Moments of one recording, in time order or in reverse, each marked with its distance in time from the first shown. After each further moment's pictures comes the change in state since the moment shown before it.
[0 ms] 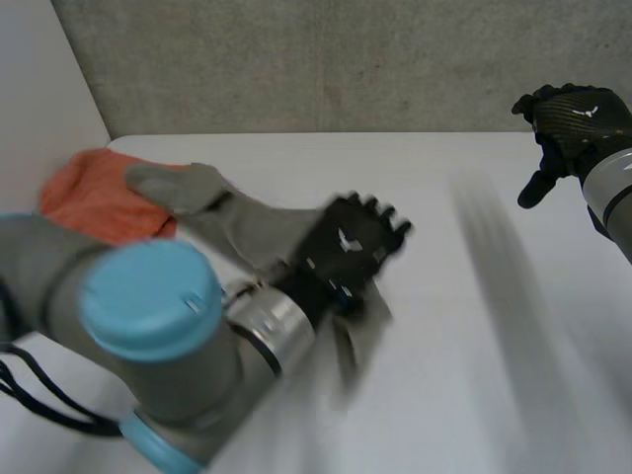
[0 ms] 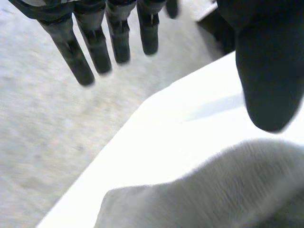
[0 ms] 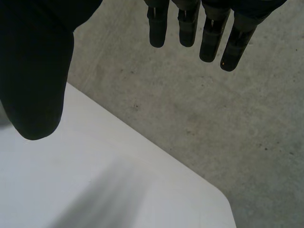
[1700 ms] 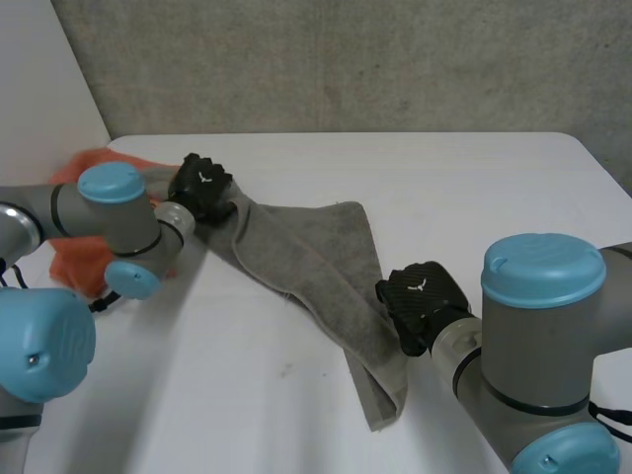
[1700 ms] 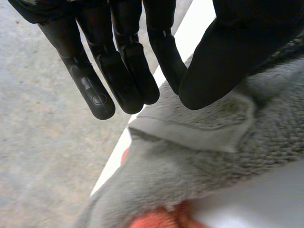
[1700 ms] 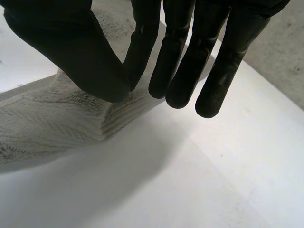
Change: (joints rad) left arm 0.539 -0.716 0.892 -0.184 0.069 0.358; right arm 0.420 0.151 0.259 -0.029 0.126 -0.072; left_hand 0.848 0.849 0.839 0.855 0.817; right_hand 0.797 0.959 0.967 0.955 0.924
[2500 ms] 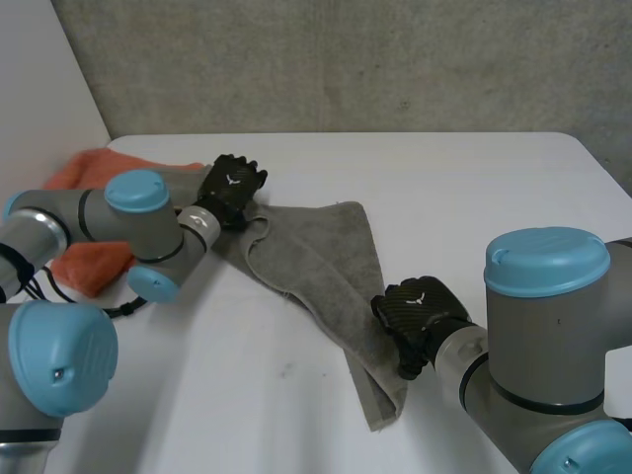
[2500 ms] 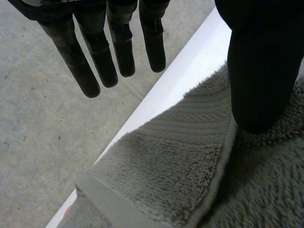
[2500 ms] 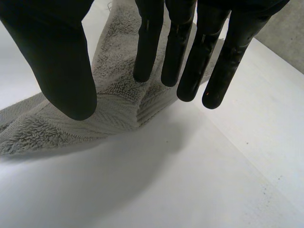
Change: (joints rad) left arm -0.059 -0.065 0.072 0.022 0.085 -0.201; right arm -0.002 -0.015 -0.008 0.116 -0.047 0.031; left_hand -0.650 -0.704 -0.700 -0.701 -0.658; right_hand -0.362 -0.438 -0.460 -0.468 -0.442
